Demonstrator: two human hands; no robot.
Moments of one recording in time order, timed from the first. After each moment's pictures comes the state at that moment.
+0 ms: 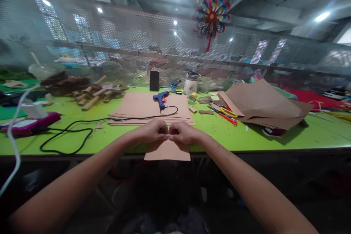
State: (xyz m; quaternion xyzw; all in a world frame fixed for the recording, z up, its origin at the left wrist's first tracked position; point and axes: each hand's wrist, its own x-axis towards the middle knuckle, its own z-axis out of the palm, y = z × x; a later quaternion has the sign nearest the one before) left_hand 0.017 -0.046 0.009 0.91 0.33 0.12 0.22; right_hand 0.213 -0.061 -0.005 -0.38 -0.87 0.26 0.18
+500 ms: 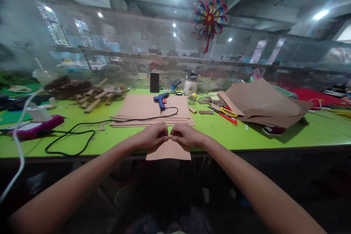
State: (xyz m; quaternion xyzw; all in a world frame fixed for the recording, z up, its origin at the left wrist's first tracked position) left_hand 0.009 -0.061 0.005 0.92 0.33 0.17 0.12; right_hand 0.218 -0.074 -0.005 -0.36 -0.90 0.15 0.21
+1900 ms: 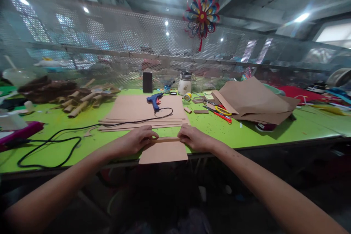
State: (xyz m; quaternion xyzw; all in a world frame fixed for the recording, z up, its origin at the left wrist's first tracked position) left_hand -0.024 -0.063 0.010 0.94 0.28 0.15 0.15; right_hand 0.255 -0.091 -0.007 -0.36 -0.90 0.12 0.22
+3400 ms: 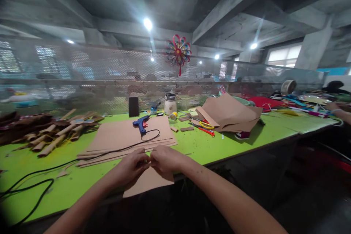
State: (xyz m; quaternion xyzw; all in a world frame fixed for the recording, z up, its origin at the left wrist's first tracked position) left_hand 0.002 -0.060 0.001 0.92 0.31 0.19 0.12; right_hand 0.194 -0.075 -0.002 -0.39 -0.91 -0.02 0.15
